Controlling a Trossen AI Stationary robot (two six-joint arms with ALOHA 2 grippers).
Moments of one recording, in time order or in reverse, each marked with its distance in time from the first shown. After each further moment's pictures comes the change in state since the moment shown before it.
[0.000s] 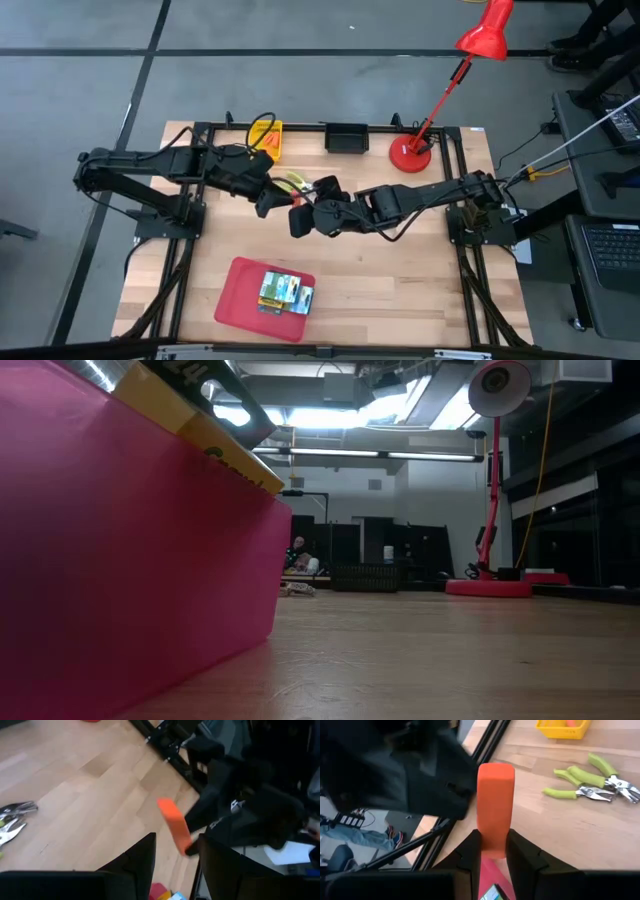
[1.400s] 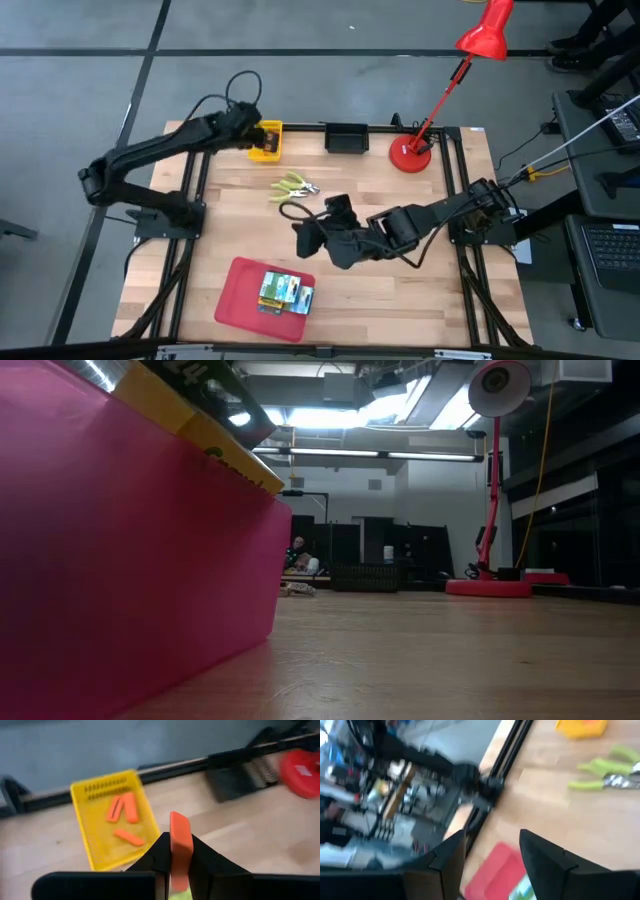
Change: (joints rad) left arm 0.543 0.073 -0.116 -0.137 -0.336 0.167; right arm 0.140 -0.002 0.049 0.029 0.154 0.108
